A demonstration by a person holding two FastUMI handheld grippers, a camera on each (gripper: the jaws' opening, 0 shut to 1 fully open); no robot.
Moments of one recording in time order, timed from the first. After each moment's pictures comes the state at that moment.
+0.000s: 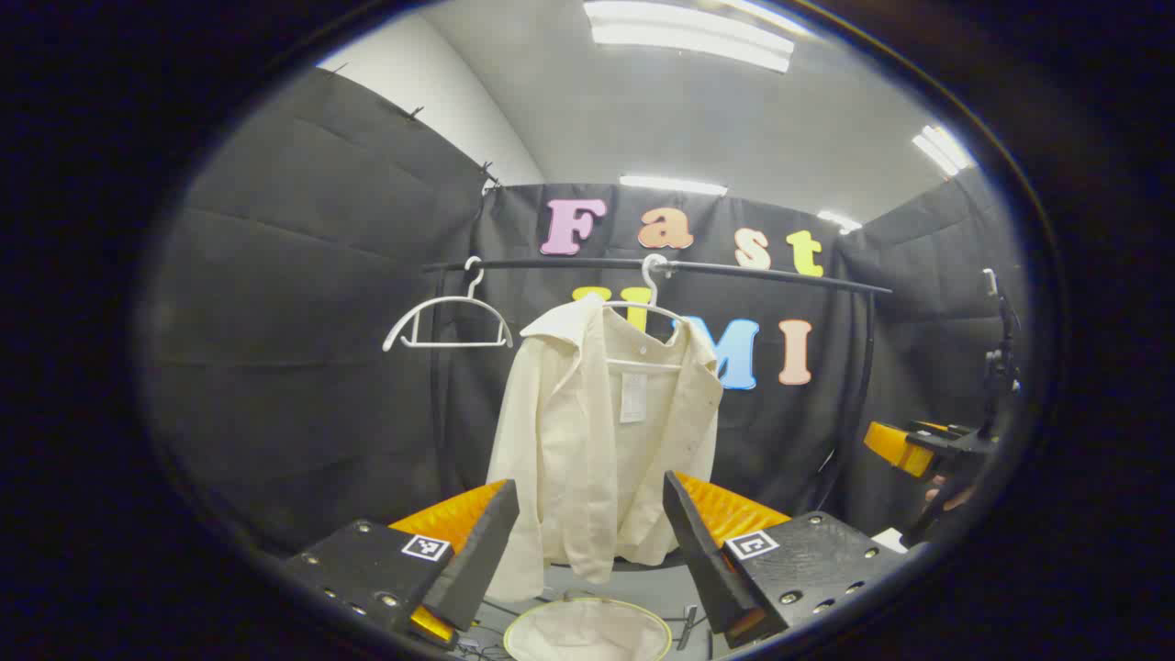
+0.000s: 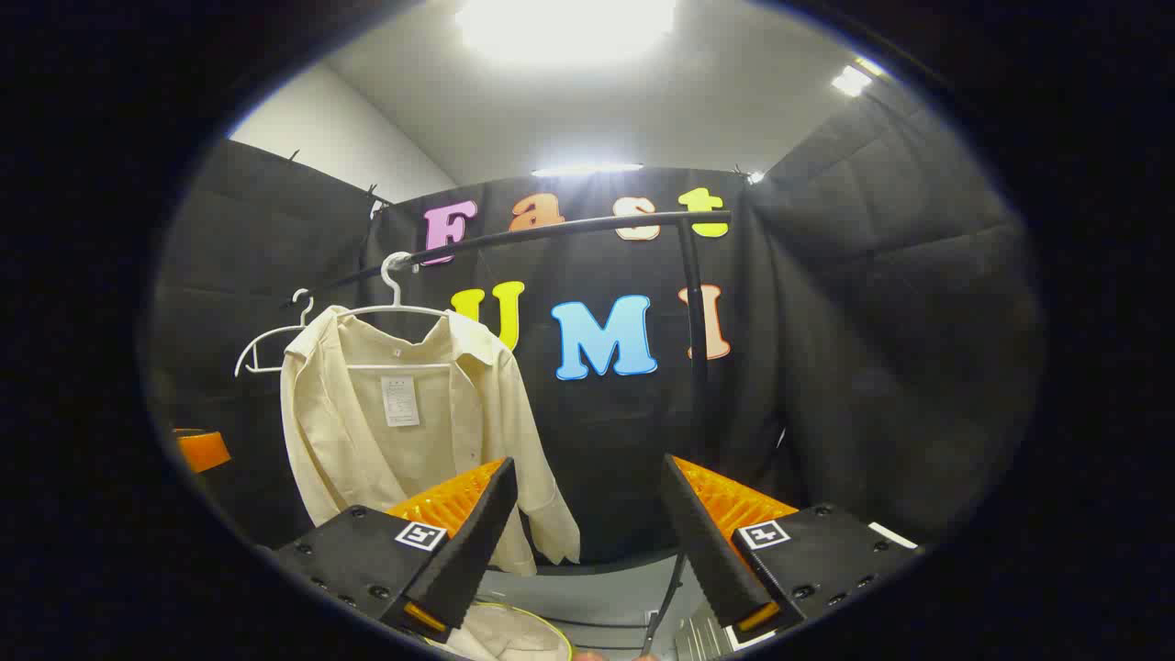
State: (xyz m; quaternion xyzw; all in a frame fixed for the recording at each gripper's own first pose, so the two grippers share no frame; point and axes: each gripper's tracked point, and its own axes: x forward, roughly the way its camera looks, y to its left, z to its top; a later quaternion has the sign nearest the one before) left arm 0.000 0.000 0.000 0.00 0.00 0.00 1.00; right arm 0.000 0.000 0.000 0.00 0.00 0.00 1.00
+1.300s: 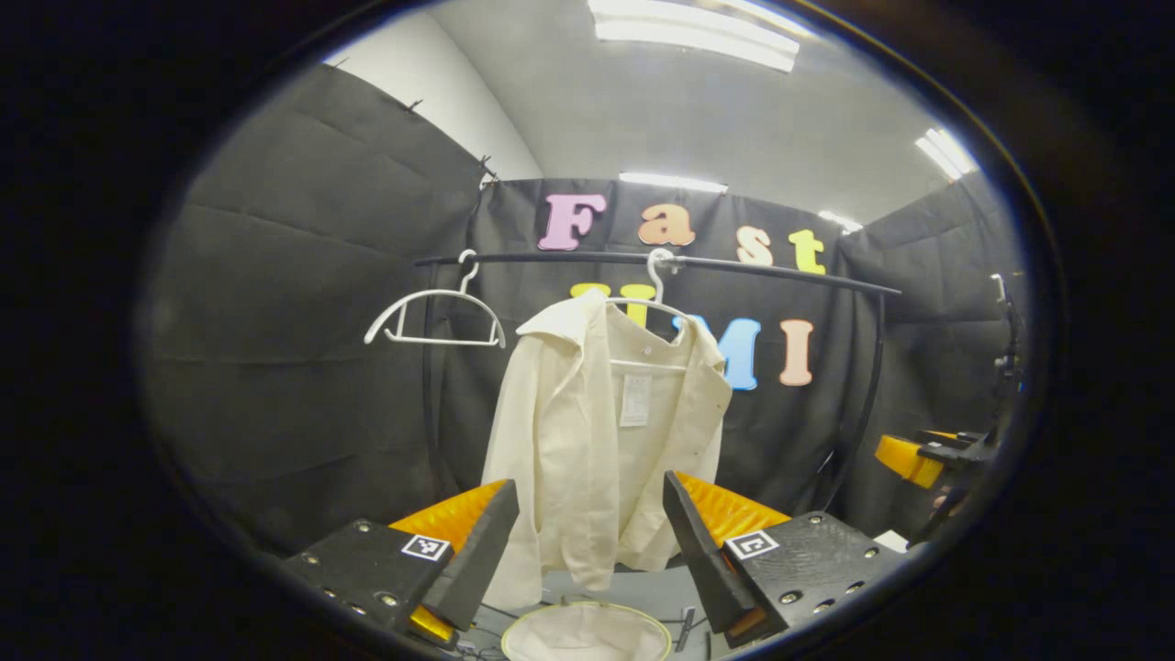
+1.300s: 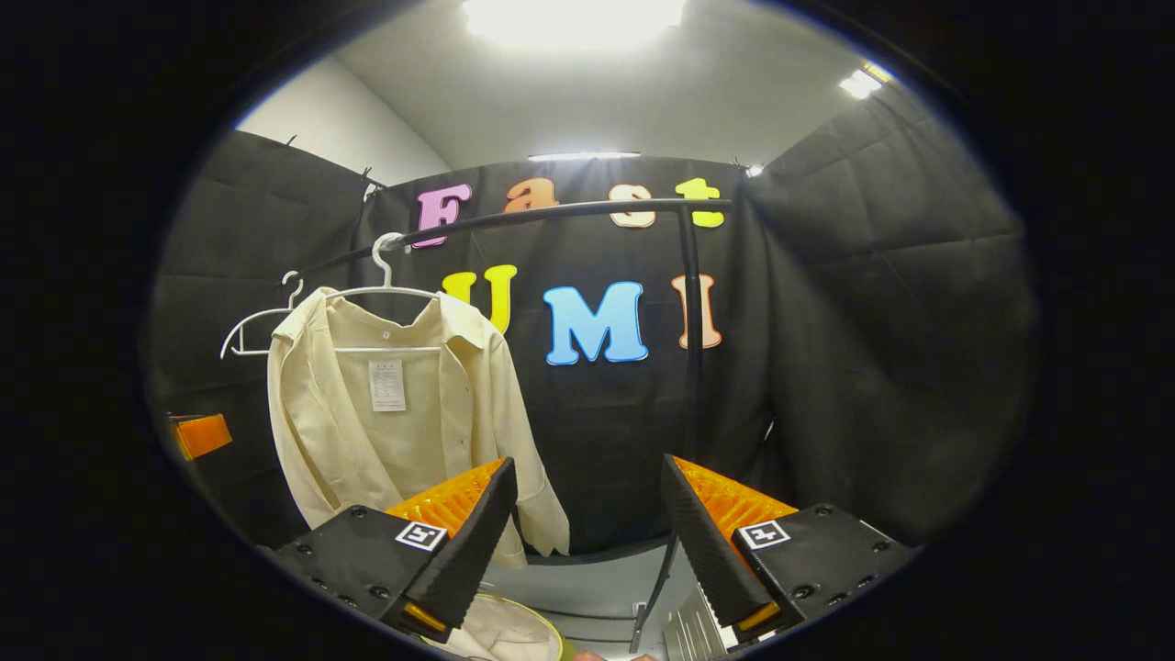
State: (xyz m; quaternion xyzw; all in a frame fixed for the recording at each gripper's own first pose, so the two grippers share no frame) left arm 0.037 0.011 0.001 -0.01 0.00 0.00 1.00; right arm 0.004 0.001 -0.005 -0.01 0.02 -0.02 1.00
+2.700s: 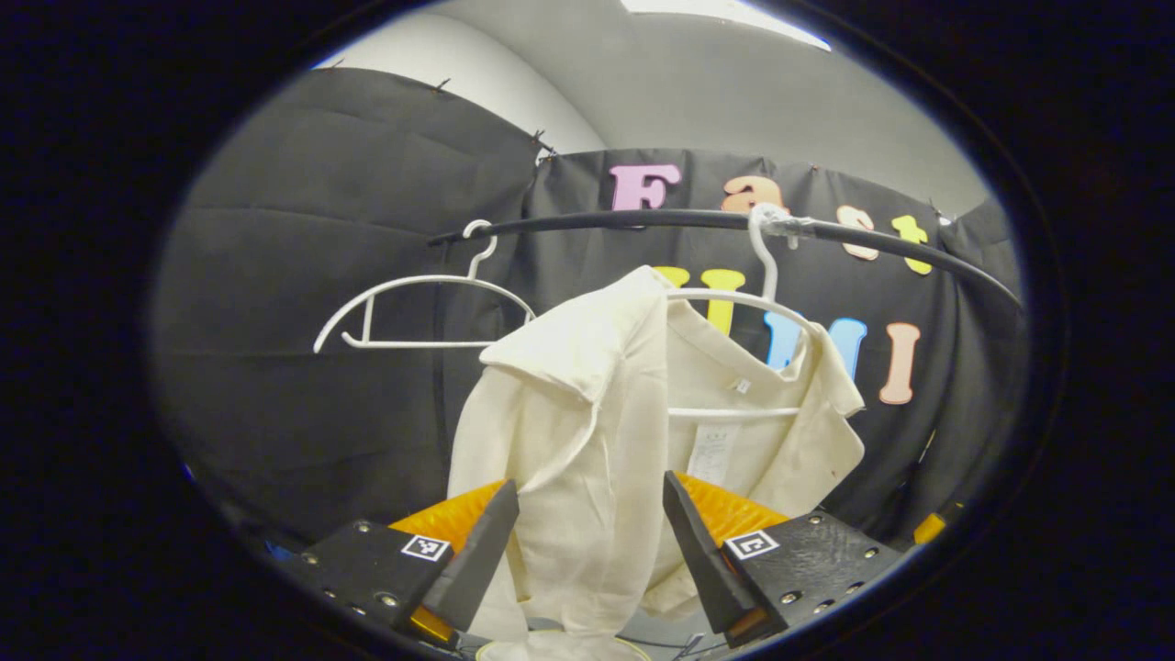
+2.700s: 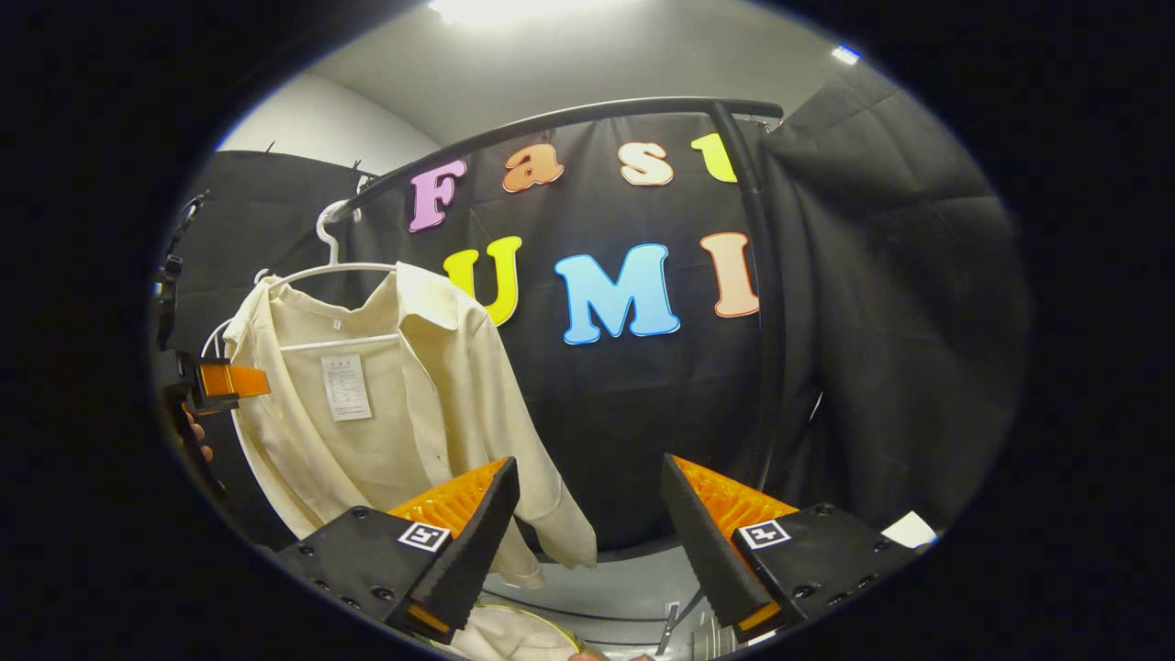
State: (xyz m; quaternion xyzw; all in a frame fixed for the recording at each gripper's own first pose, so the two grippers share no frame) left arm 0.233 0.017 0.022 -0.03 0.03 0.14 0.99; right arm 0.137 0.002 -0.037 0.02 0.06 0.03 1.00
